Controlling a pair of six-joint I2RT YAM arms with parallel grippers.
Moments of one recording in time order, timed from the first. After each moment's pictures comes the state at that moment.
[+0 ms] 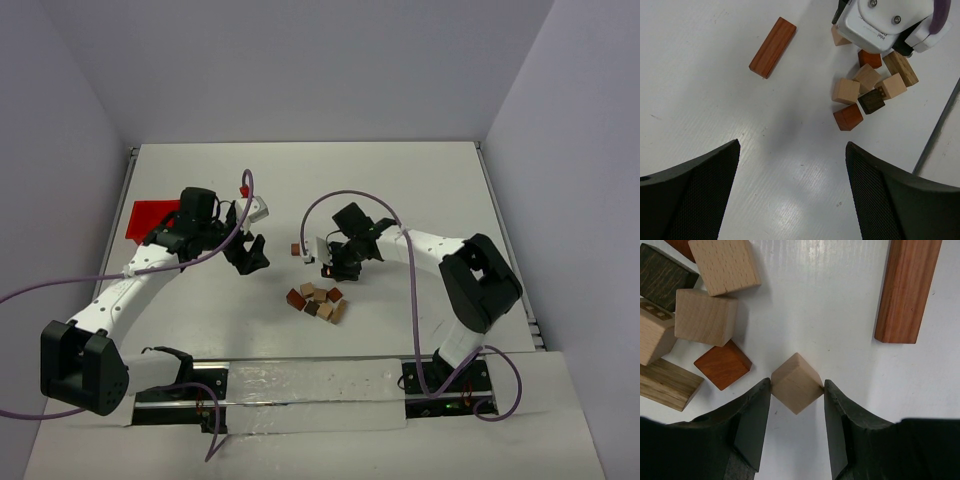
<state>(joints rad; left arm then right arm) -0.34 1.23 0.93 -0.50 0.61 0.42 0.64 1.69 1.02 -0.47 -0.37 -0.94</state>
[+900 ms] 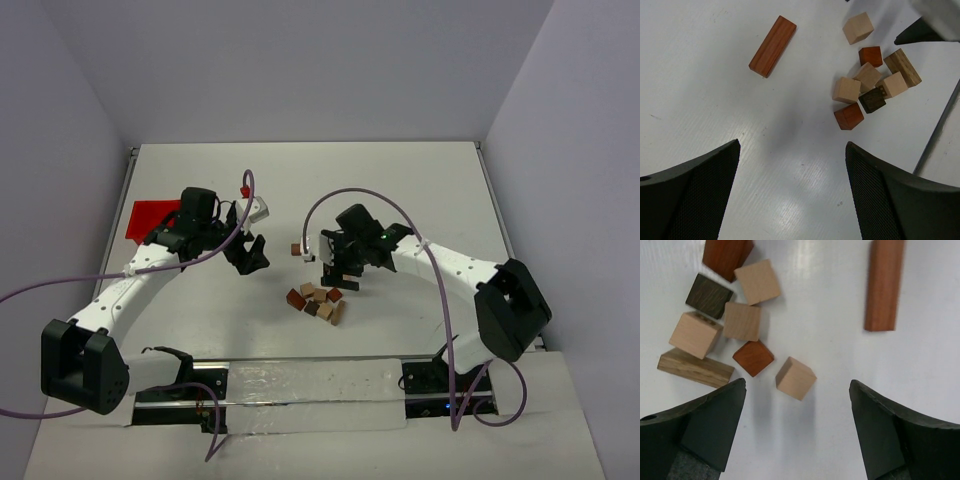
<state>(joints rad) -0.34 1.24 0.93 -0.50 0.61 0.43 0.70 1.51 0.99 -0.52 -0.32 -0.82</state>
